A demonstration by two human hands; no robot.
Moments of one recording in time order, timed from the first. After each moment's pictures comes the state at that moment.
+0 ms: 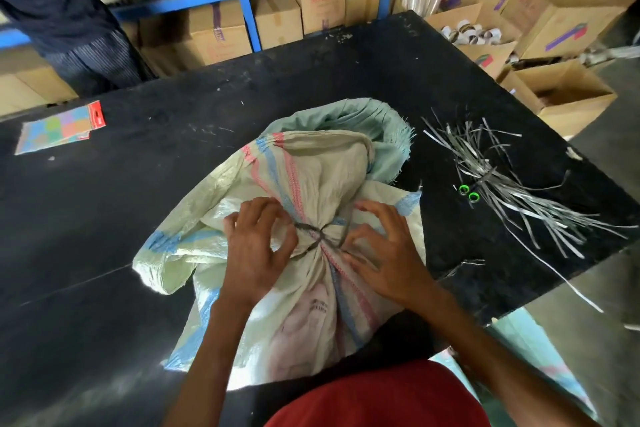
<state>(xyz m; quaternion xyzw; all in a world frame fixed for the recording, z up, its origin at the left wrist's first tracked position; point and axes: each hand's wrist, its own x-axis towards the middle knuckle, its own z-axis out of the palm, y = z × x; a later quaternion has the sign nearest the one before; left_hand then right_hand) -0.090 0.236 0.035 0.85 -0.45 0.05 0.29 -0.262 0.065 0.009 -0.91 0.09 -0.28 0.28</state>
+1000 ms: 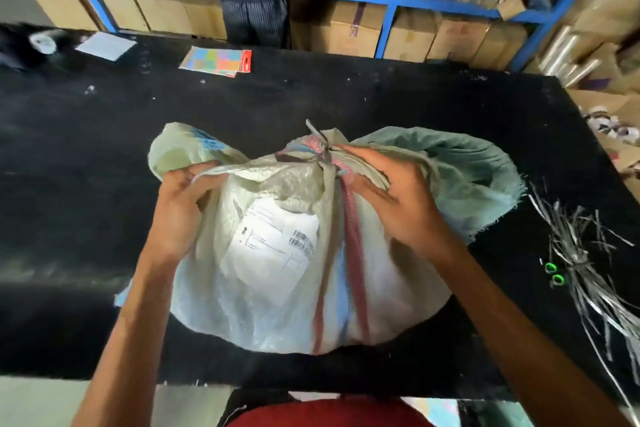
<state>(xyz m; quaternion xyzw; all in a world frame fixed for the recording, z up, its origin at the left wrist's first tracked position) -0.053 0.454 0.148 0.72 -0.11 -0.06 0.68 -0.127 0.189 0.154 -0.86 -0.07 -0.17 0.48</state>
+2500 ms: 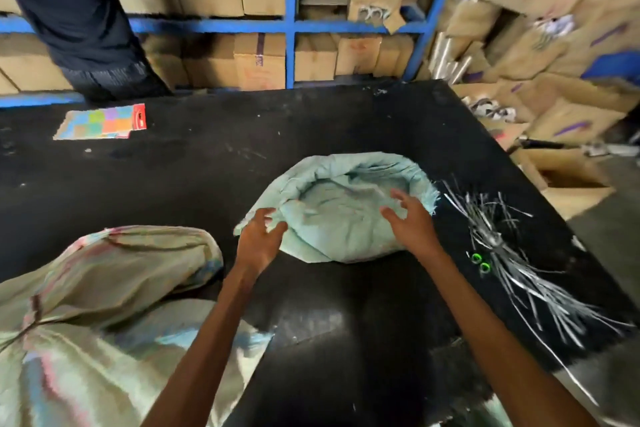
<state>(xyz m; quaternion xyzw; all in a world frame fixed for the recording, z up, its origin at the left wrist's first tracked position) 0.031 0.236 -0.001 0.85 -0.11 -0.21 0.47 -0.131 -0.010 0.042 -0.82 0.38 -0.12 0.40</state>
